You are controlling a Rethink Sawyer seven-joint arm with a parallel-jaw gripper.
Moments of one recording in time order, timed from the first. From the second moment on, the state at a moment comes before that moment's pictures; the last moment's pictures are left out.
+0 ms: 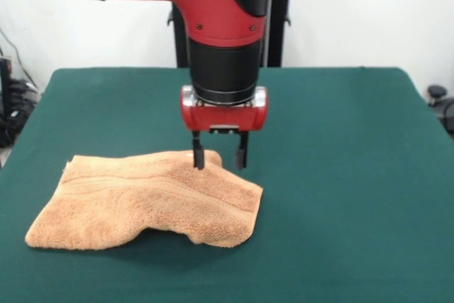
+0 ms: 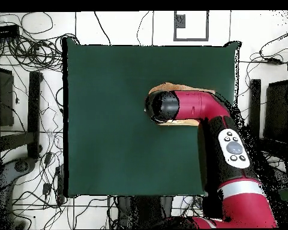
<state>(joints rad) -0.39 -0.53 0.27 1.43 -0.39 0.68 1.78</state>
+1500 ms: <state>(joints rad) -0.35 -0.64 0.25 1.55 -0.37 0.65 1.78</state>
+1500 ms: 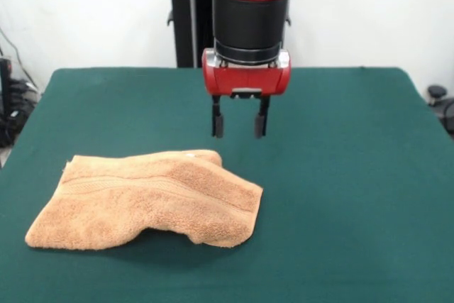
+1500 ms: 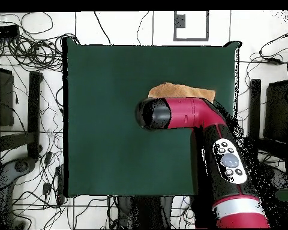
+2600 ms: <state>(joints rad) -0.36 -0.64 0.25 1.56 -0.37 0.65 1.78</state>
